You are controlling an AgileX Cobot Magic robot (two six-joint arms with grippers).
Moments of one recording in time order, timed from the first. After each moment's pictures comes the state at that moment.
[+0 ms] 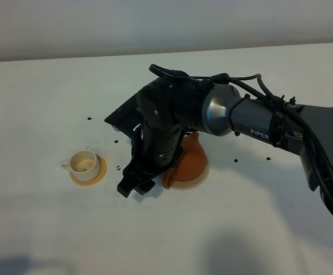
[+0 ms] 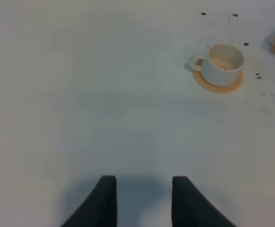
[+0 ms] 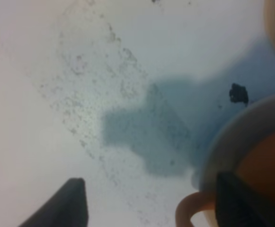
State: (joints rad) left arm 0.04 0.00 -0.46 0.02 1.06 -0.04; right arm 0.70 2.21 -1.72 0.17 1.05 -0.11
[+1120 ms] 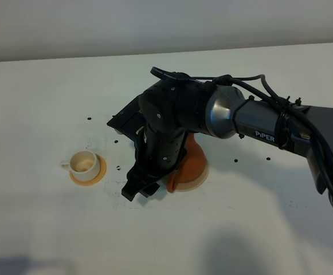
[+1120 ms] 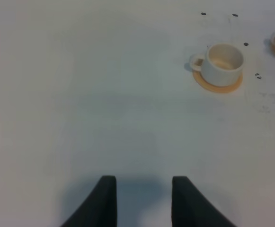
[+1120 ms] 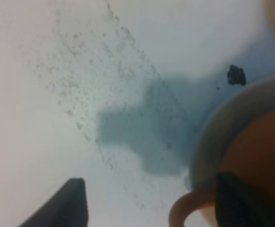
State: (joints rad) left arm 0.04 0.00 -0.46 0.02 1.06 -0.04; right arm 0.71 2.18 -1.66 0.14 1.03 -0.11
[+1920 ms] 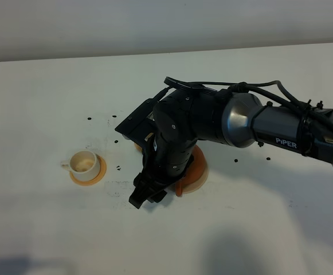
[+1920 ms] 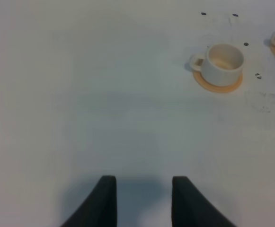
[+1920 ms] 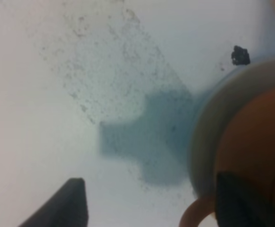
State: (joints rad) left arm 0.04 0.00 -0.46 0.02 1.06 -0.04; right arm 0.71 2.10 -1.52 0.15 0.92 -0.13
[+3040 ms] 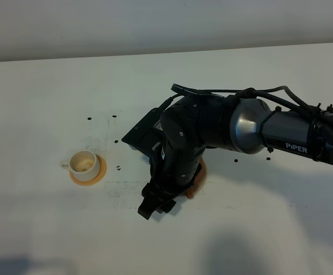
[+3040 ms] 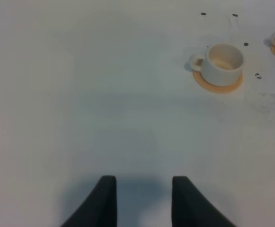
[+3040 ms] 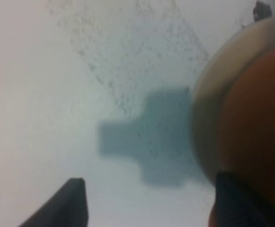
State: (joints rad) left arm 0.04 0.00 -0.46 0.02 1.06 -0.04; right arm 0.71 2.06 -1.44 0.17 0.92 -0.16
